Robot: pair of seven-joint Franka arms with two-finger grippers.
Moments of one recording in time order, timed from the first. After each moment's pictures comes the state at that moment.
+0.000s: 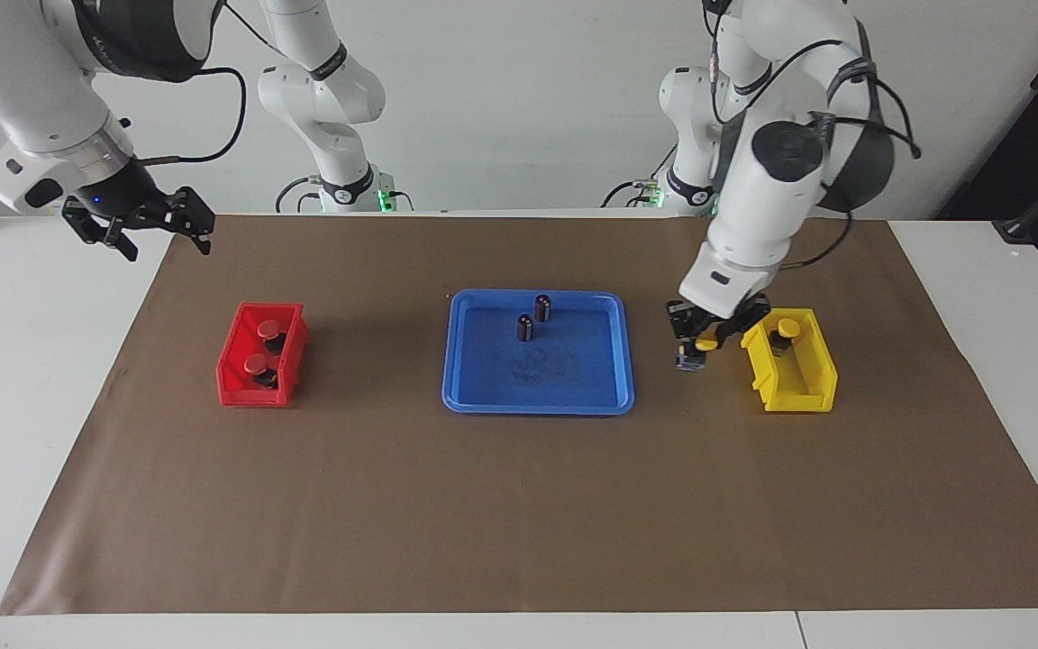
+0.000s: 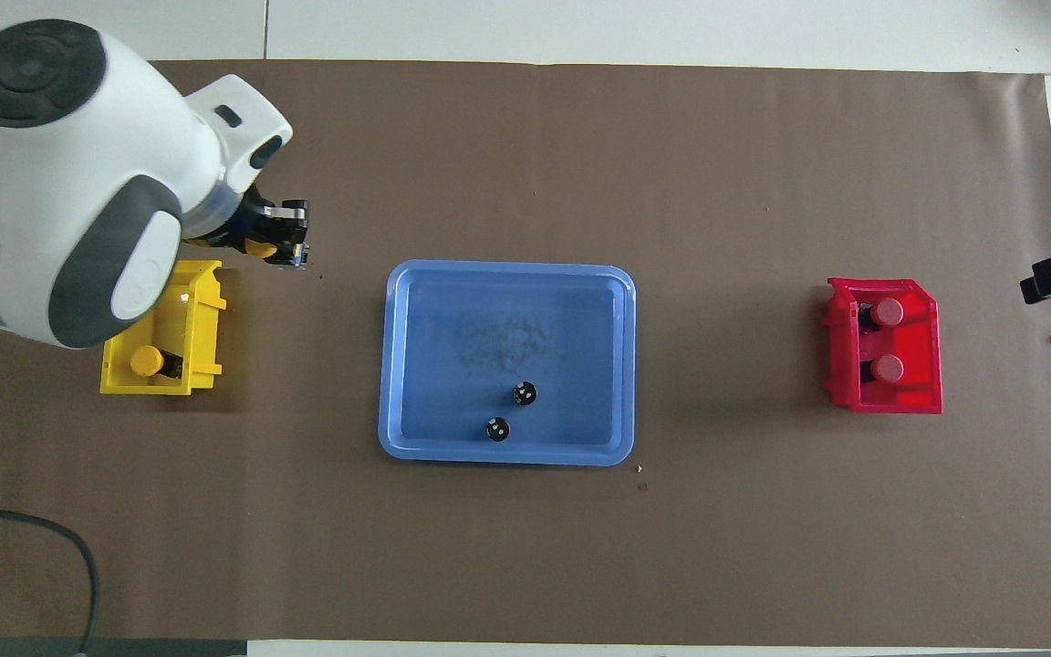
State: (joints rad) left arm -0.23 0.18 -0.03 -1.61 0.05 1.79 -0.19; right arm -0.08 0.03 -0.04 -1.56 -0.02 1.49 -0.22
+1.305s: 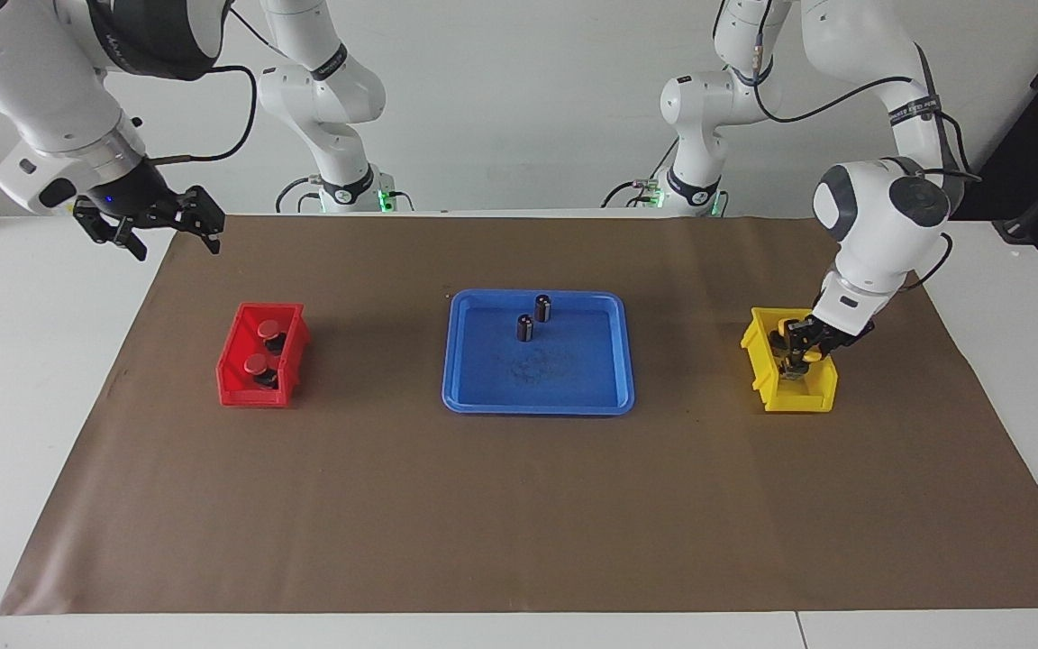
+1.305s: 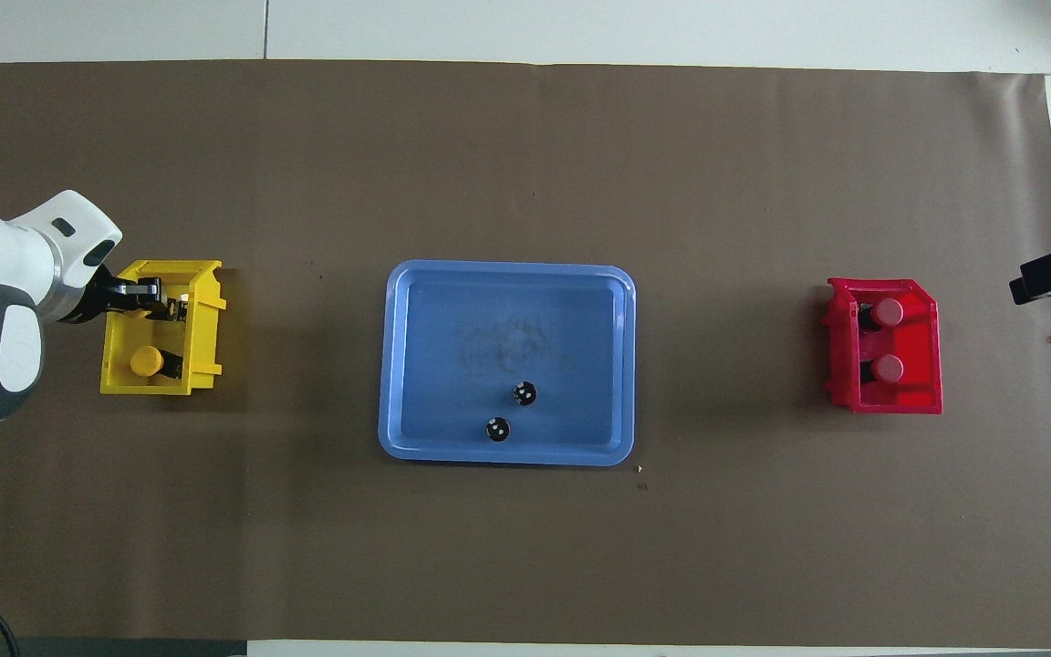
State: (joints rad) left arm 0.01 0.08 -0.03 -2.12 0.05 2.25 -0.03; right arm -0.07 0.03 -0.04 -1.56 -0.02 1.49 -0.22
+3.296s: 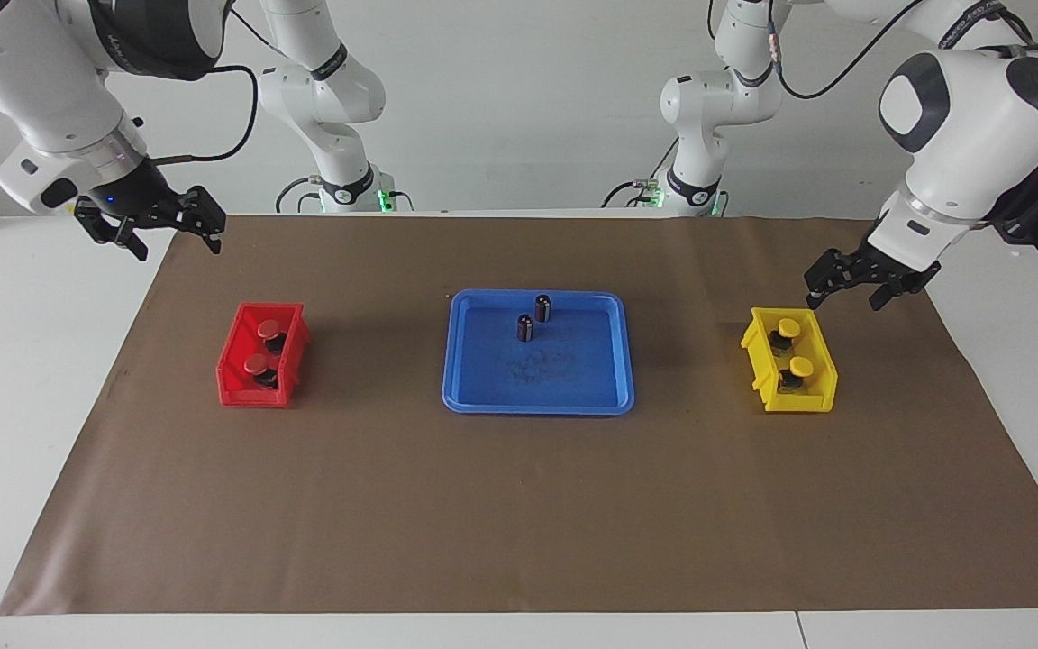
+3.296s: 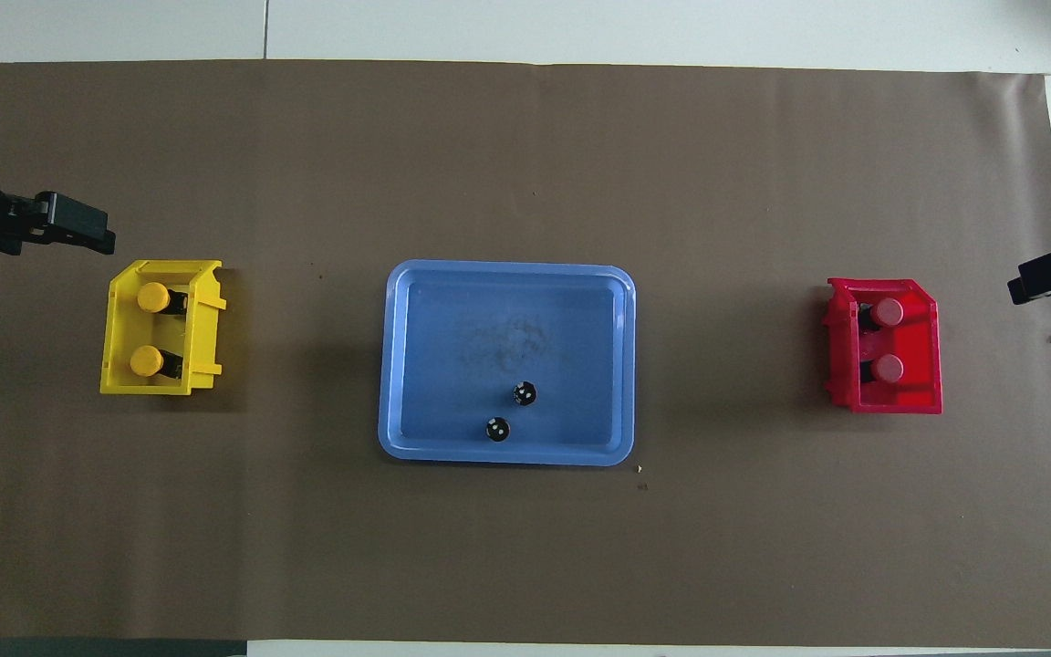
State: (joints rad) left arm -0.01 0.09 -0.06 -1.56 -0.04 1.63 0.04; right arm -0.07 0.03 -0.04 -1.56 -0.02 1.49 -0.22
